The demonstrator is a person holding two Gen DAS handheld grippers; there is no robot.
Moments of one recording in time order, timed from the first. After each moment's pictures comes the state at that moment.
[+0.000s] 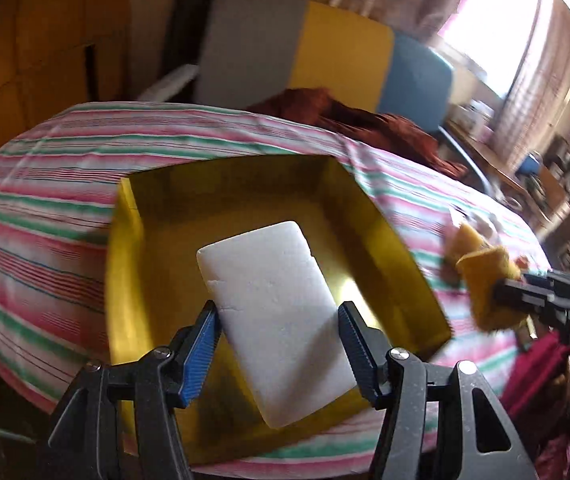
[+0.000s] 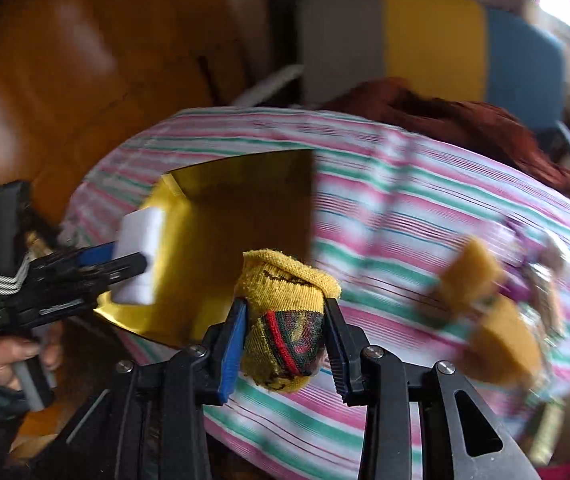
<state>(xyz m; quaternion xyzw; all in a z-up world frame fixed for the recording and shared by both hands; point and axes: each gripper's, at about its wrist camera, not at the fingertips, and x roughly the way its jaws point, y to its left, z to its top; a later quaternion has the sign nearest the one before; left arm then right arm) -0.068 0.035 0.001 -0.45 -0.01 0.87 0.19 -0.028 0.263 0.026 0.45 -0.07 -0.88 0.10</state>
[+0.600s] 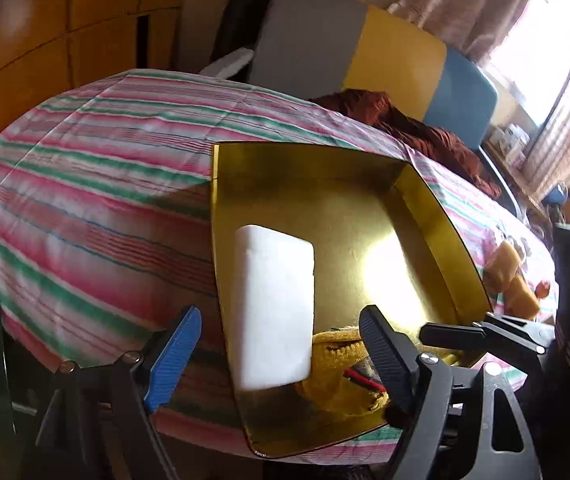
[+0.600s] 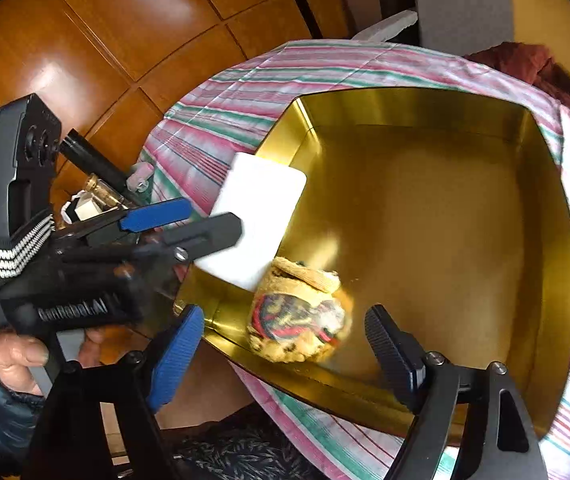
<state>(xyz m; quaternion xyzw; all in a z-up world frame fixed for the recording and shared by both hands) -0.075 -0.038 -0.014 -0.47 -0.06 0.87 0.14 -0.066 0.147 -0.034 0.50 -0.08 -0.84 0.22</state>
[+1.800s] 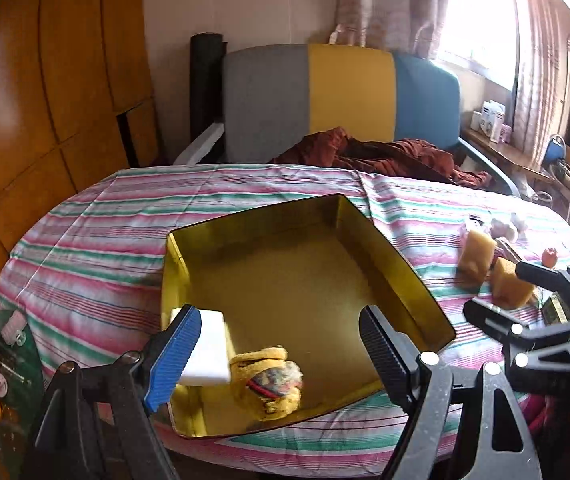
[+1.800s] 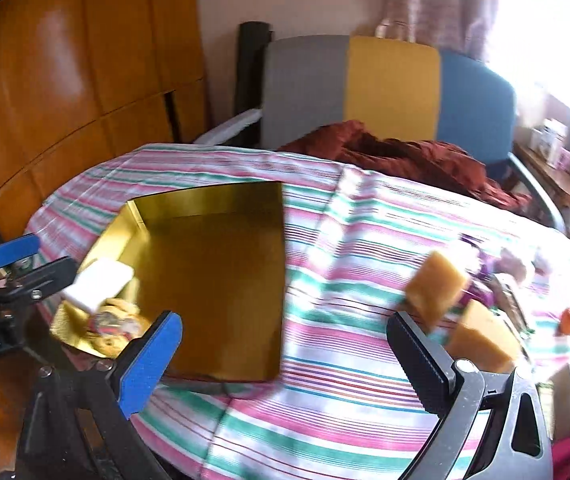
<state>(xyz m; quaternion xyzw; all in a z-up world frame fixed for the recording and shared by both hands) -0.010 0.063 0.045 -0.36 0.07 0.92 0.13 0.026 0.271 0.018 0.36 -0.04 -0.93 -0.06</state>
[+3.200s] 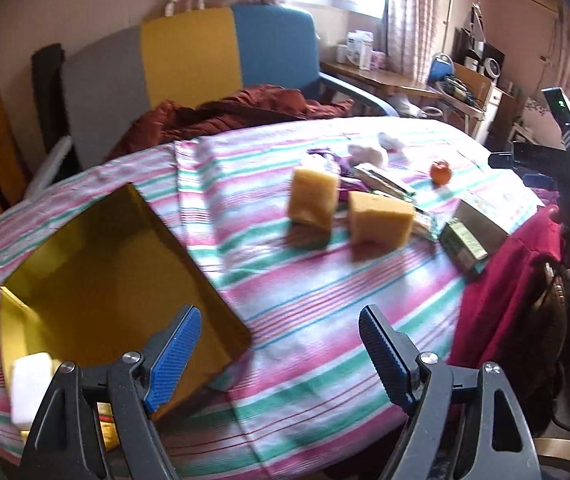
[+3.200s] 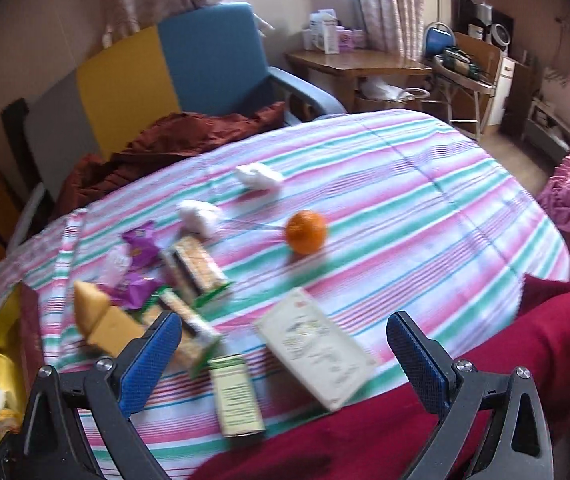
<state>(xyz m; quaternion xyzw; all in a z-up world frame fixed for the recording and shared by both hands) 0.021 0.224 0.016 -0.40 0.15 0.83 0.35 0.156 0.567 0.031 0.40 -0.22 -0.82 -0.35</state>
